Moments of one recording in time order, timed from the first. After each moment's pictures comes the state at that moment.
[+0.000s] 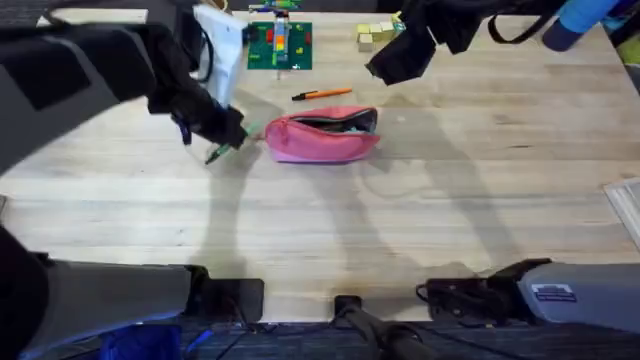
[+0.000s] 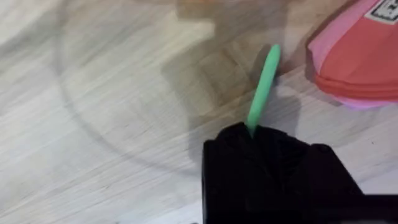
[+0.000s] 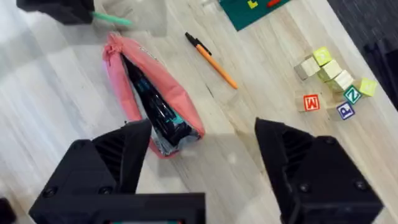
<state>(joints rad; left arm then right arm) -0.01 1.54 0.98 -0.79 0.11 0.46 0.34 1.51 1.59 -1.01 -0.33 -0.57</state>
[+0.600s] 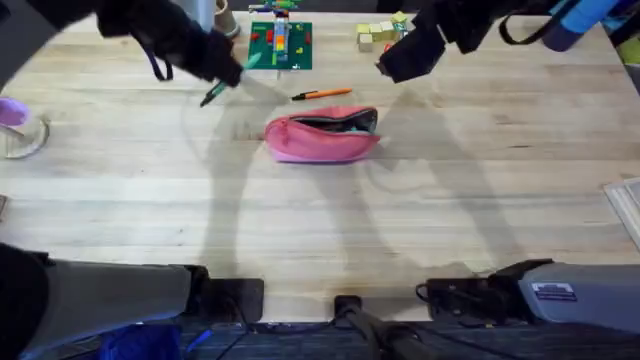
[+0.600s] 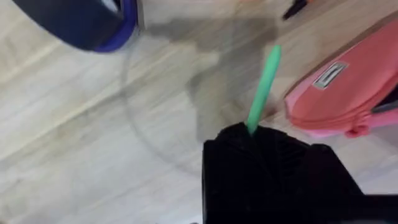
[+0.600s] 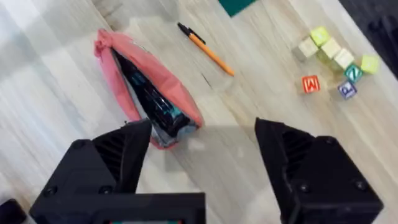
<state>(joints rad) -0.01 1.54 1.35 -0.96 0.20 0.46 0.30 1.51 1.59 -1.04 -0.32 -0.53</state>
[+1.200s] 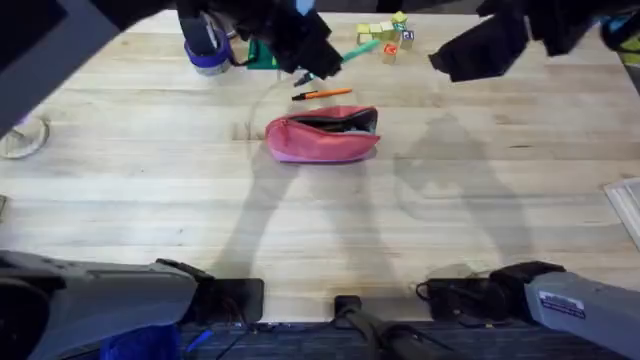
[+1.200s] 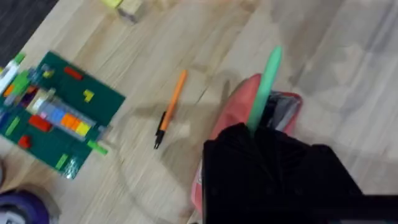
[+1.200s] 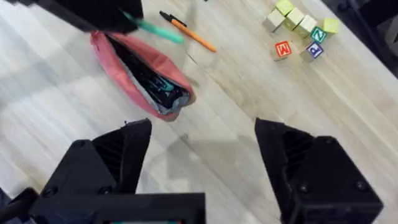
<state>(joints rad) -0.34 1.54 1.45 -0.88 0.49 0.54 0.19 1.30 1.59 -1.18 -0.31 -0.51</state>
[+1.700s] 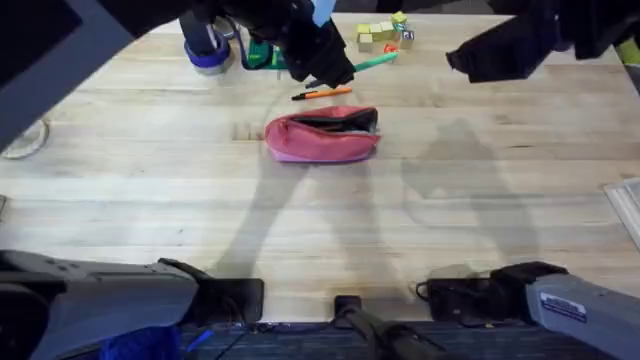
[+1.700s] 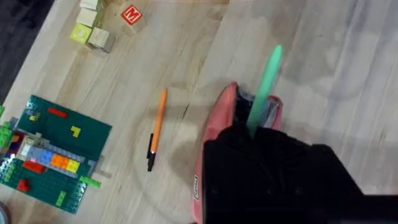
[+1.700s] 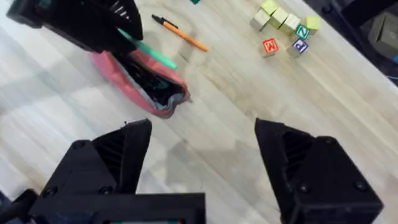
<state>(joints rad) -0.40 1.54 1.45 -0.88 0.50 0.64 0.15 1.25 1.59 -1.21 -0.31 -0.50</state>
